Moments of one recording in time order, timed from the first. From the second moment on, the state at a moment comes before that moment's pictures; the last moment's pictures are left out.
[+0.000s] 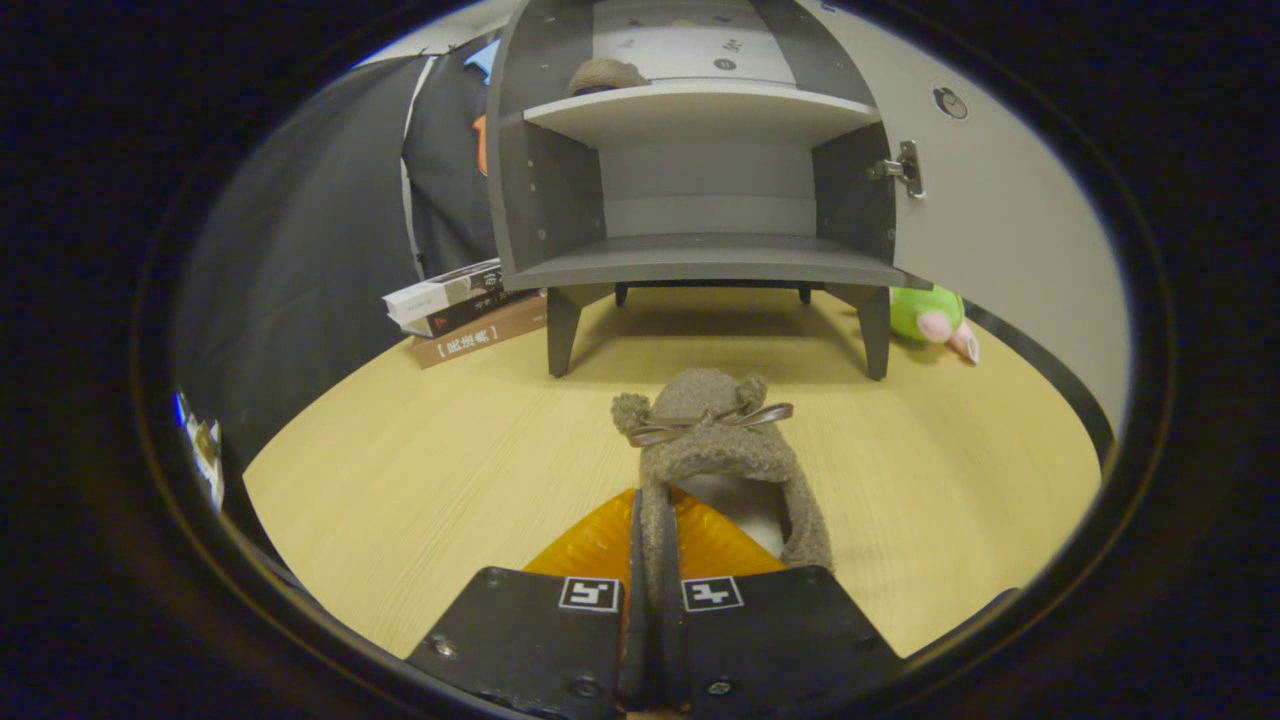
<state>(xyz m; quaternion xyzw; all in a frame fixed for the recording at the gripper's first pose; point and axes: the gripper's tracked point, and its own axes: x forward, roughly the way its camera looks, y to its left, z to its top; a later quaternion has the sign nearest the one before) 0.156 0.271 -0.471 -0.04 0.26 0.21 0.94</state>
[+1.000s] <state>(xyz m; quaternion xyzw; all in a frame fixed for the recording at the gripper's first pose) 0.121 0.268 -0.225 -0.01 0.10 0.23 0.97</state>
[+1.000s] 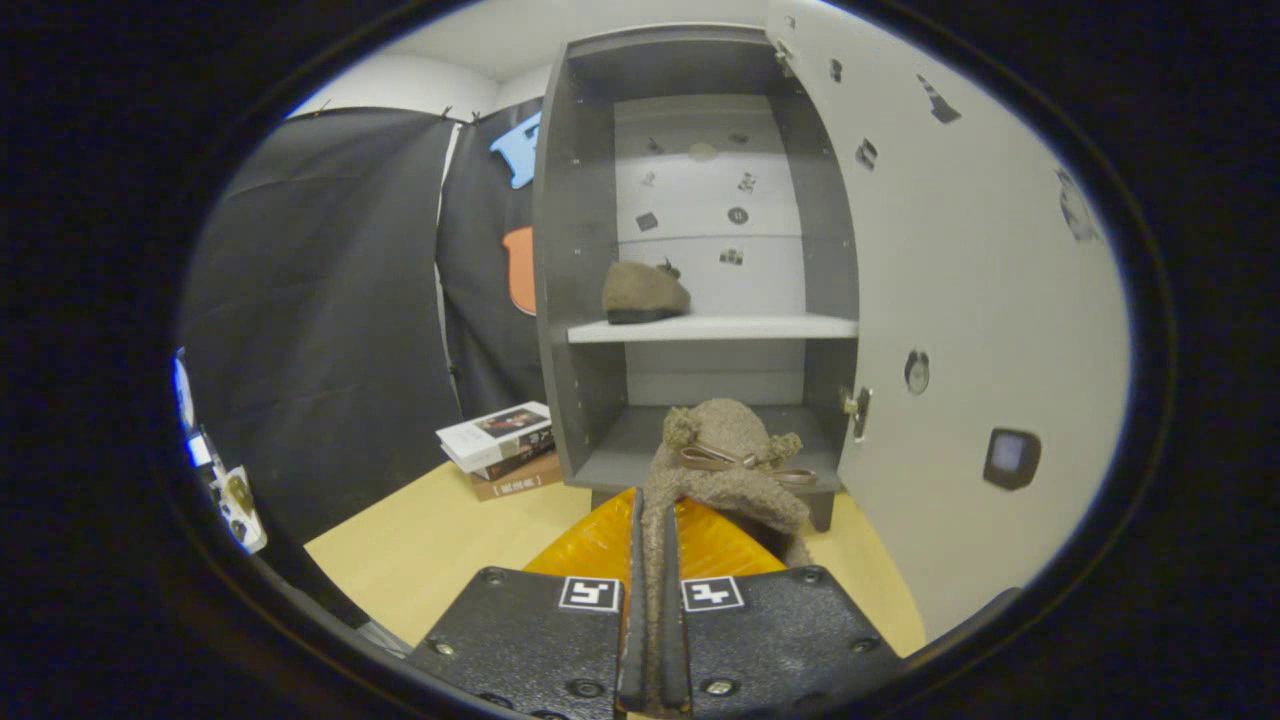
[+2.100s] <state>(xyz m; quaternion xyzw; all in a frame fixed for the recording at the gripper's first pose) 0.320 0.301 0.023 -0.04 0.00 0.15 0.99</state>
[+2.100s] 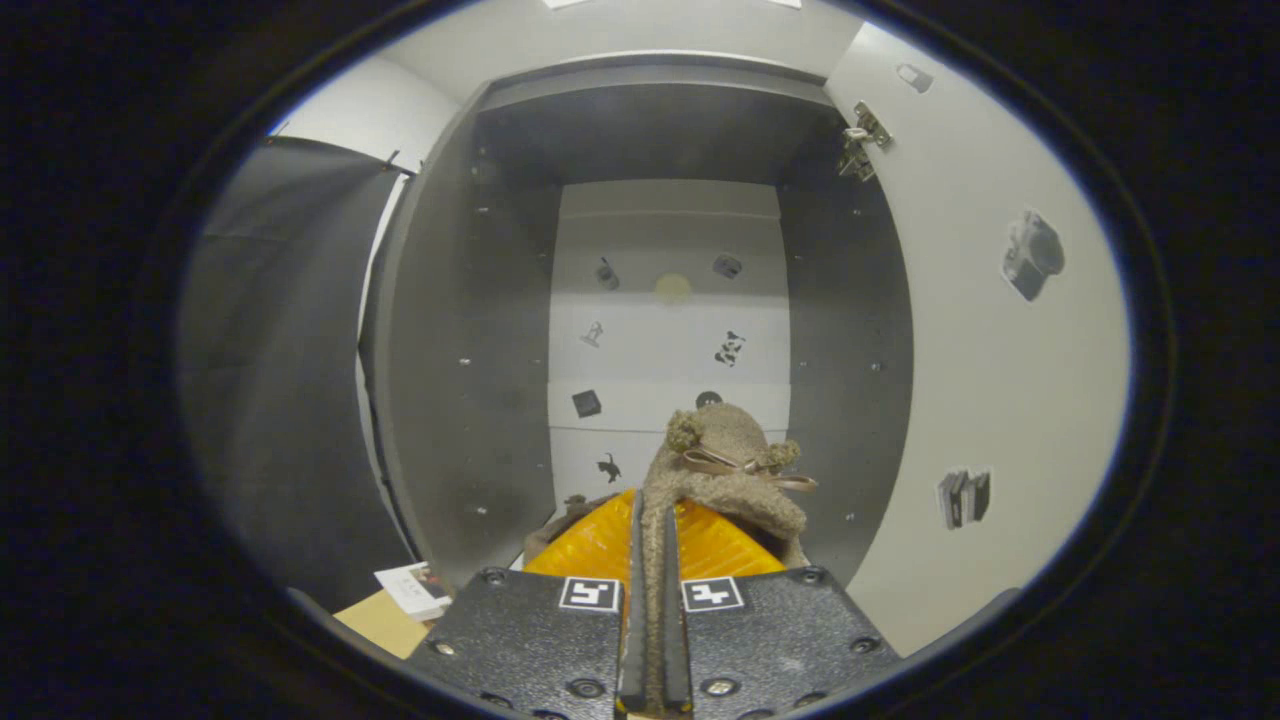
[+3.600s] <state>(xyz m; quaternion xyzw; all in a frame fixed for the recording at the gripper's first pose) 0.513 0.327 -0.102 -0.04 0.16 0.13 0.98</state>
